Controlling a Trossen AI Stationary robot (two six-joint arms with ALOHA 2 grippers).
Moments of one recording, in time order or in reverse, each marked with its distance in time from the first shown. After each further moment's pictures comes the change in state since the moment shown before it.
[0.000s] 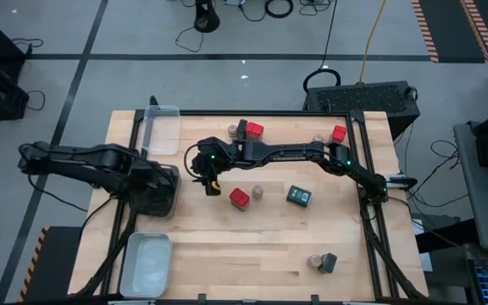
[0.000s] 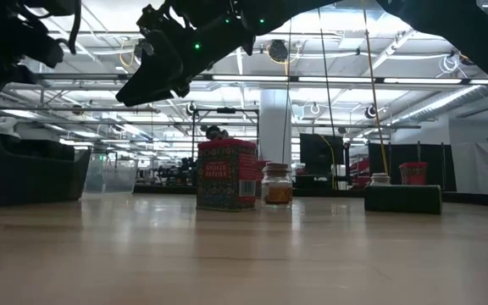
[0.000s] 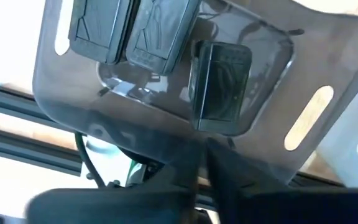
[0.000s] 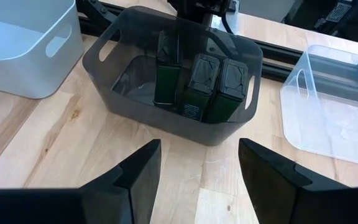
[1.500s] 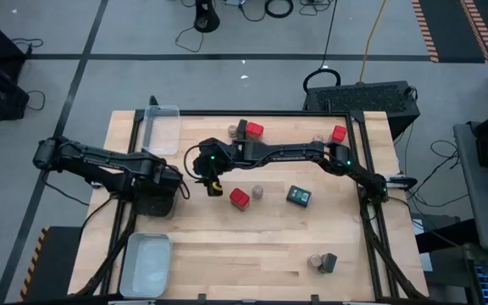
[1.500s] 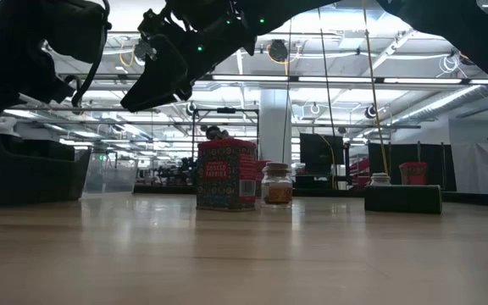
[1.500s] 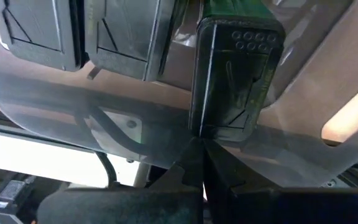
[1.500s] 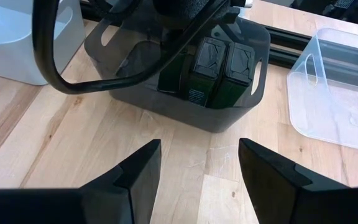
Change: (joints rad) left arm 0.000 0.341 -0.018 0.016 0.008 0.094; right arm 0.000 0.000 0.000 -0.049 0.000 -0.002
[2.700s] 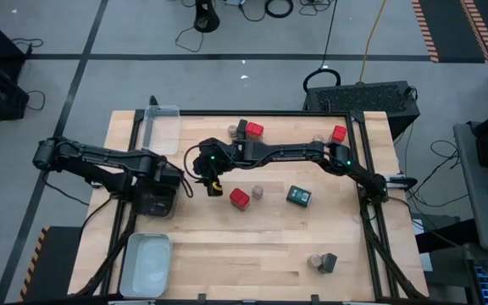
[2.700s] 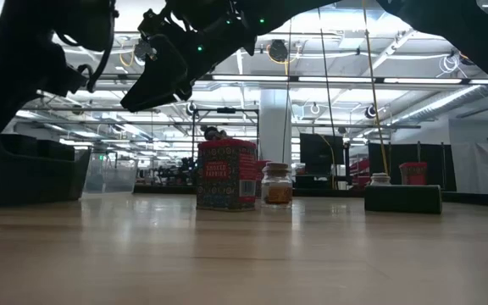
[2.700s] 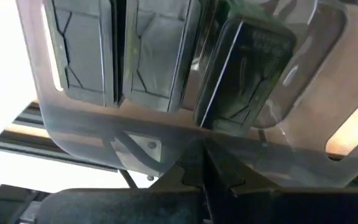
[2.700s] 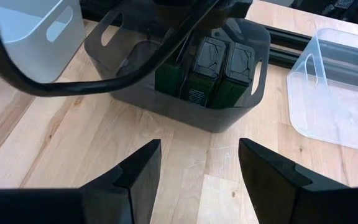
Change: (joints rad) left arm 0.012 0.000 0.053 0.016 -0.069 0.069; right arm 0.000 0.000 0.000 0.000 0.000 -0.001
